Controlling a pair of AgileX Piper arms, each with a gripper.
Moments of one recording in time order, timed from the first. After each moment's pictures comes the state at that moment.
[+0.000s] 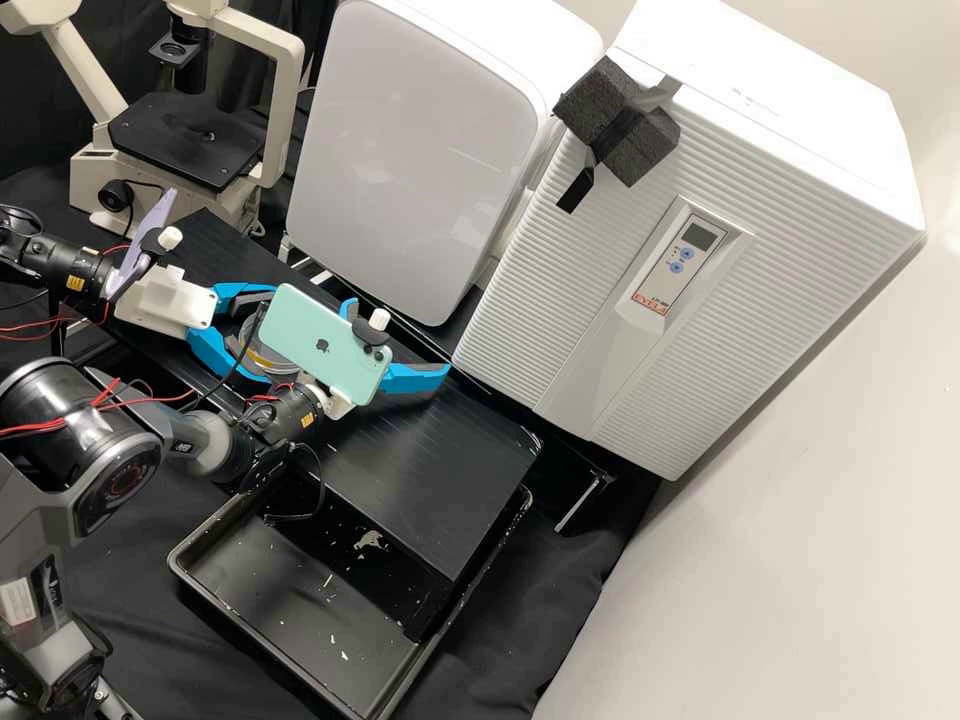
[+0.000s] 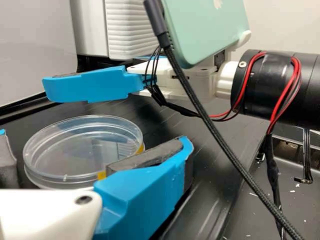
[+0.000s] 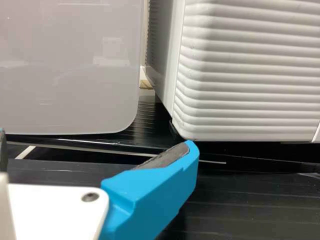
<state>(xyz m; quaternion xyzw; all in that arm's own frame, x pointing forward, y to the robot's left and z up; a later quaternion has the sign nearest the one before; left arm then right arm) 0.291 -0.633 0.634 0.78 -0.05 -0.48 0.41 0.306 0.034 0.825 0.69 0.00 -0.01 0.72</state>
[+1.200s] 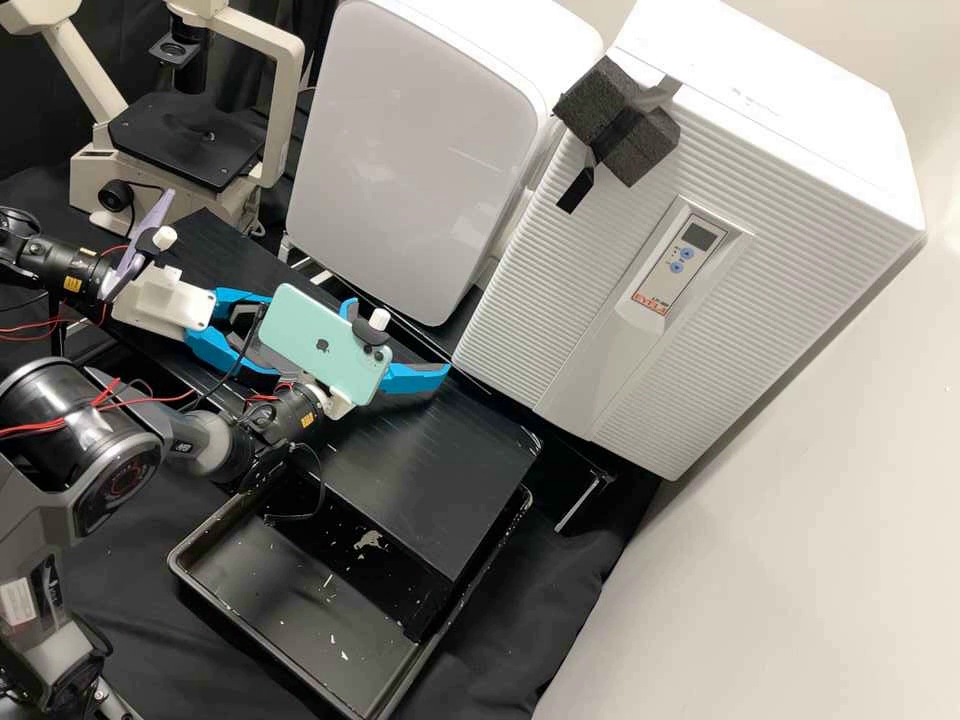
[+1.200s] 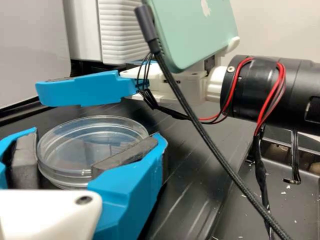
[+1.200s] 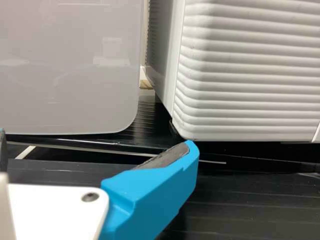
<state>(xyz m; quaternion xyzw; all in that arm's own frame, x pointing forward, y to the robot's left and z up) 0.290 -0.632 0.634 0.77 -0.05 -0.48 0.42 0.306 0.034 0.825 0.69 0.00 -0.01 0.72</state>
